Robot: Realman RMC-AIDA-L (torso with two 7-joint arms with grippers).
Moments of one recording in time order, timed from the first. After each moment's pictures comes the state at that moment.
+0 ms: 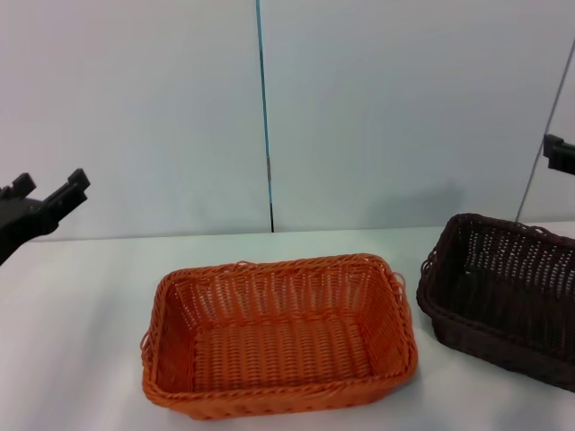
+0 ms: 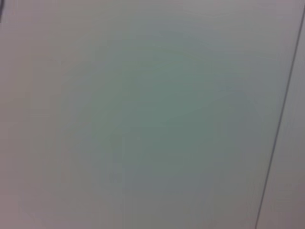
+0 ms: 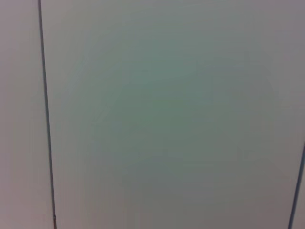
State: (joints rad) left arm -0.30 -2.16 -2.18 -0.96 1.21 -0.79 1.76; right arm 0.08 2.08 1.73 1.94 -2.48 0.73 2.76
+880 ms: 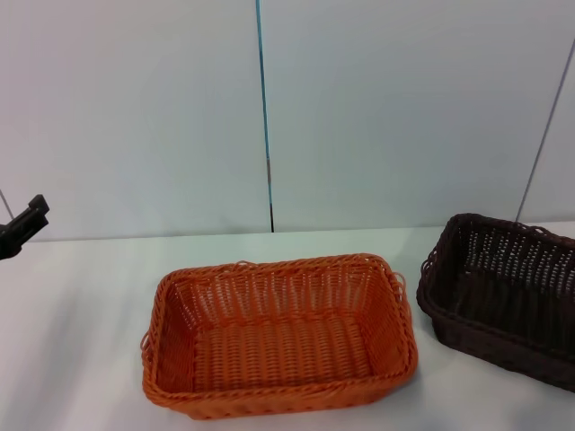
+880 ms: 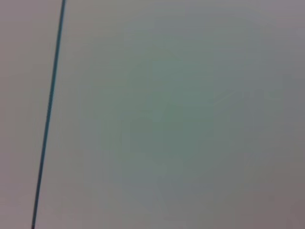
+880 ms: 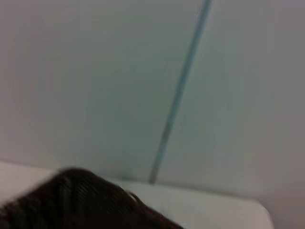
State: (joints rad) left arm -0.26 -2.16 -2.20 -0.96 1.24 -0.71 1.79; right arm 0.09 2.08 1.91 2.01 -2.76 1.12 2.83
